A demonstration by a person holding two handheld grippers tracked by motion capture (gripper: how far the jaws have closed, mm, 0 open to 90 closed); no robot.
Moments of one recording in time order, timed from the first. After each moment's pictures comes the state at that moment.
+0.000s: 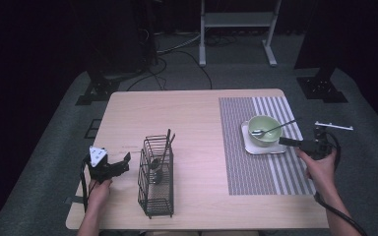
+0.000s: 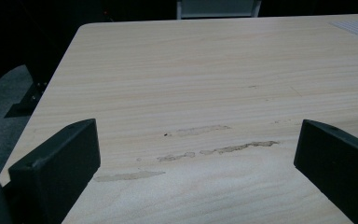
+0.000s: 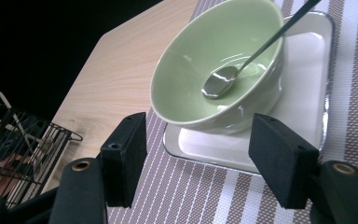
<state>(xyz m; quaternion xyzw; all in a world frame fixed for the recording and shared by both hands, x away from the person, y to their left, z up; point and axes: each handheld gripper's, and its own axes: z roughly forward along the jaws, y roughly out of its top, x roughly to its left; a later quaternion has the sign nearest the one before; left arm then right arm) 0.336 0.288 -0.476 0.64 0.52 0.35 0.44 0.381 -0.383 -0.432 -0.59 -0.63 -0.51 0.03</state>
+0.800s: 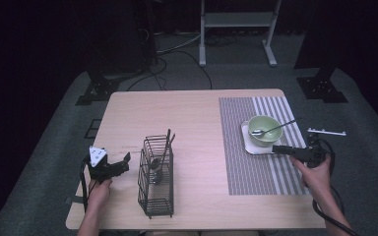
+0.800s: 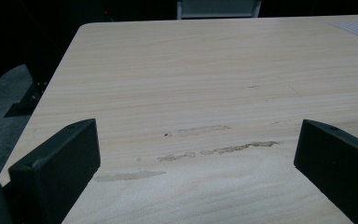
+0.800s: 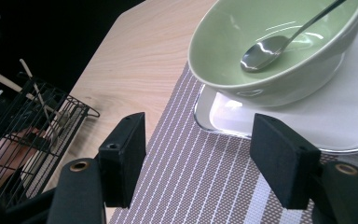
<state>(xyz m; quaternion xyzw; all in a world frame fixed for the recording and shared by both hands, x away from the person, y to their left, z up) 0.336 0.288 -0.476 0.64 0.52 0.35 0.44 0.362 -0.359 -0.434 -0.55 -0.65 -0.51 0.05</state>
